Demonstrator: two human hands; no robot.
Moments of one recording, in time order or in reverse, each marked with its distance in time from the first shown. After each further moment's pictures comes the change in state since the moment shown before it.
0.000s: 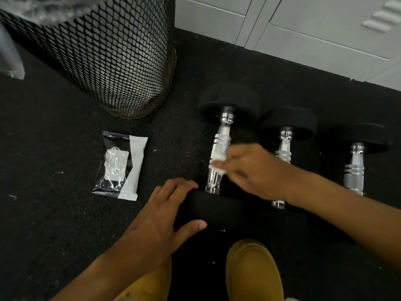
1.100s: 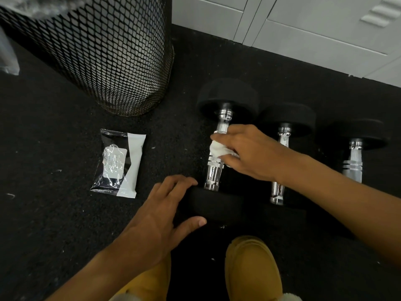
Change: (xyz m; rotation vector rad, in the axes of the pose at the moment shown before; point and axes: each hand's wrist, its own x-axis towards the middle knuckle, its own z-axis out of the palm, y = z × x) left_hand 0.001 0.000 0.002 -0.007 0.004 0.012; right_hand 0.017 0.009 -0.007 -0.036 0.035 0.200
